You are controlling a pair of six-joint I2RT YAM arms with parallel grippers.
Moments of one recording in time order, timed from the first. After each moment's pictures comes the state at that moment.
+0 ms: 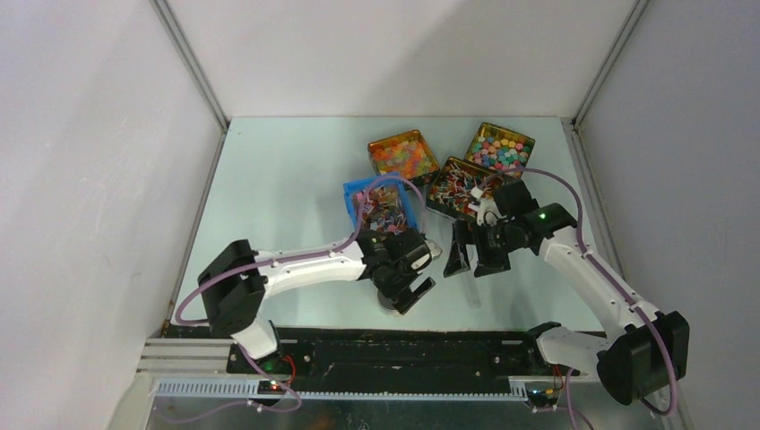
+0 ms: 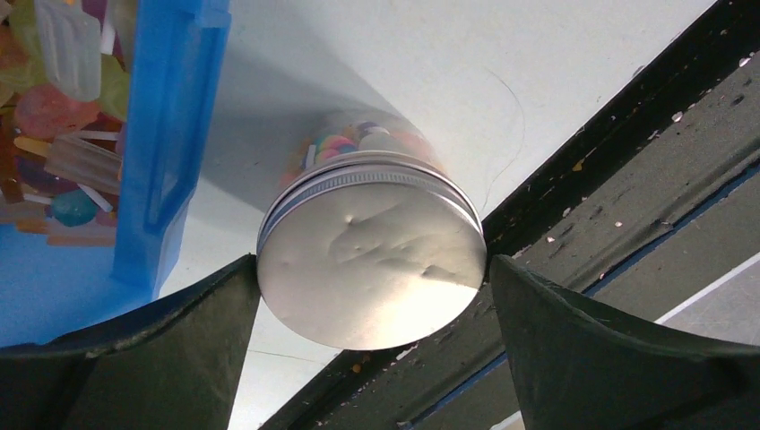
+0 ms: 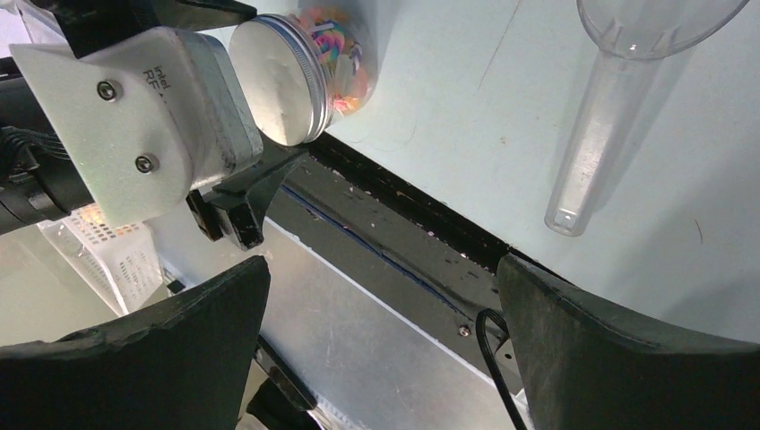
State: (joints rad) left arm -1.11 1.63 1.14 -0.75 0.01 -0.23; right arm 0.39 1.16 0.97 -0.99 -0.54 0.32
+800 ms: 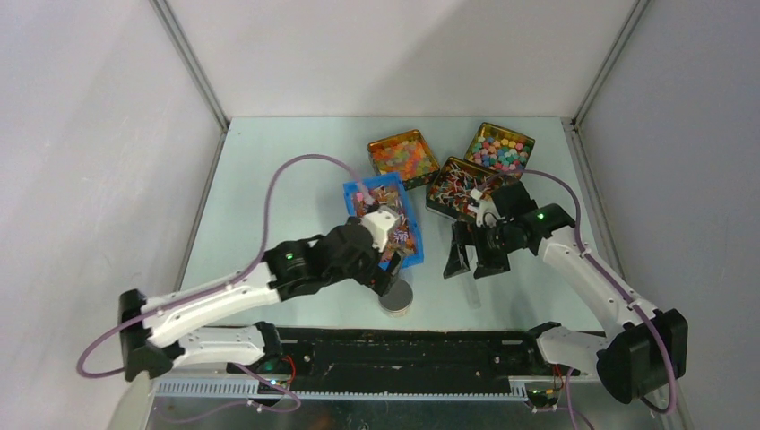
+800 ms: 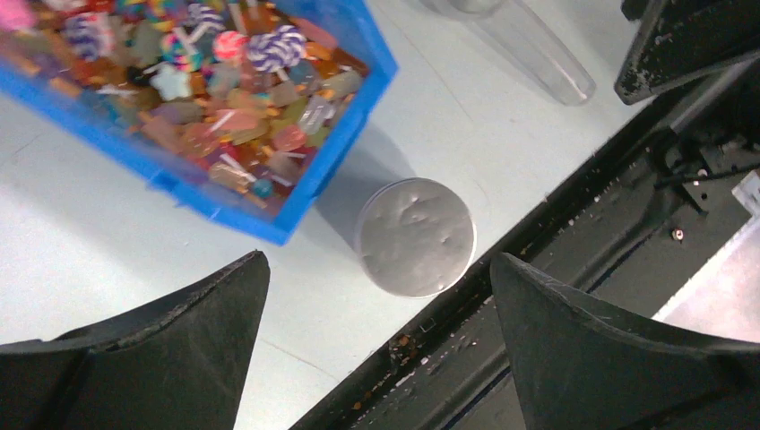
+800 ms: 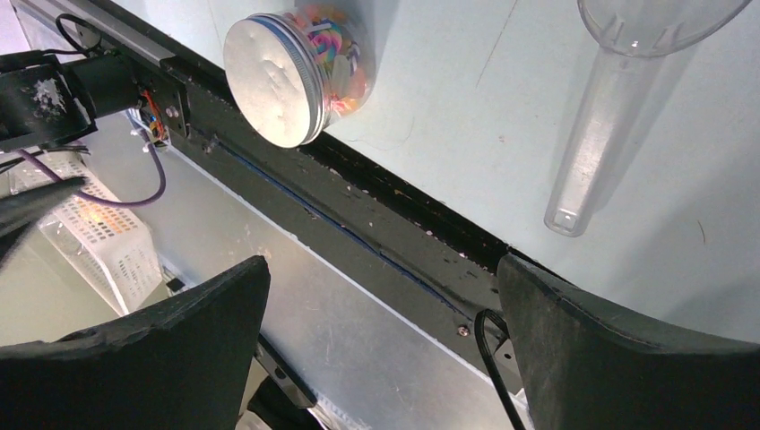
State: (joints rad) left arm -1.11 1.14 1.02 -0.63 -0.18 -0.32; right arm 0.39 1.17 0.96 -0.98 -0.54 0.32
